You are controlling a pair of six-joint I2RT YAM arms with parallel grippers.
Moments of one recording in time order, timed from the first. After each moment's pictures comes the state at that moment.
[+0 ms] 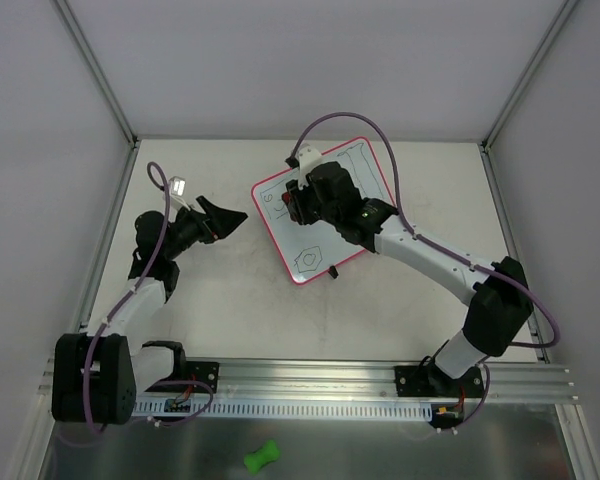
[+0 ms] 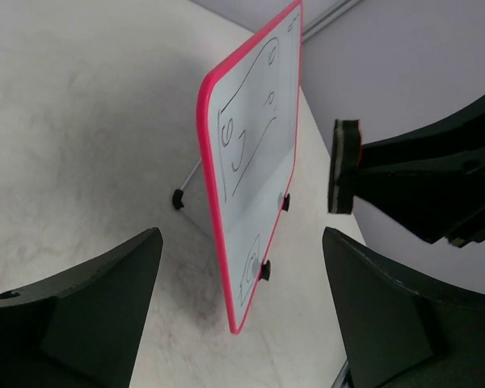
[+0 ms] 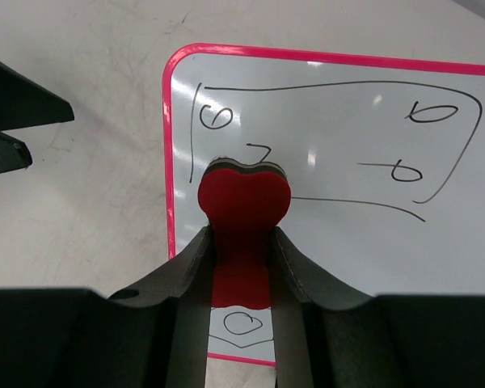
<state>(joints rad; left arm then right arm) -0.02 1.08 0.45 0.52 0.64 -0.78 0.83 1.59 1.36 -0.26 0.11 0.10</state>
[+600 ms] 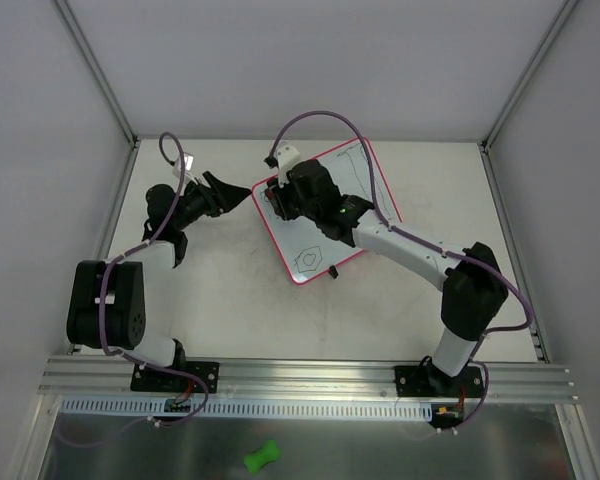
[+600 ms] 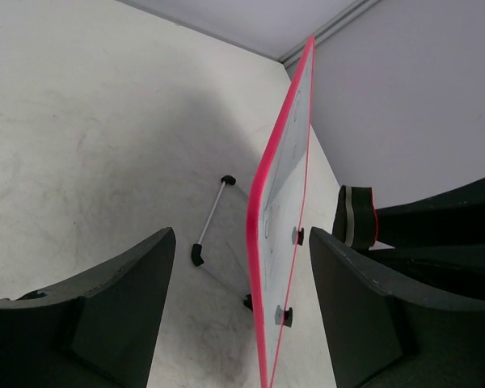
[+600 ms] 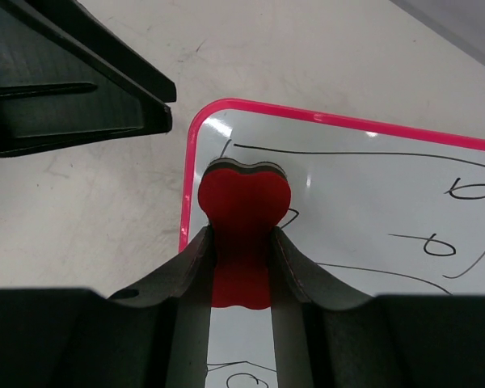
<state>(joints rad) -0.02 1.49 0.66 0.79 0.69 -0.81 0.86 1.74 1.46 -0.17 0.12 0.03</state>
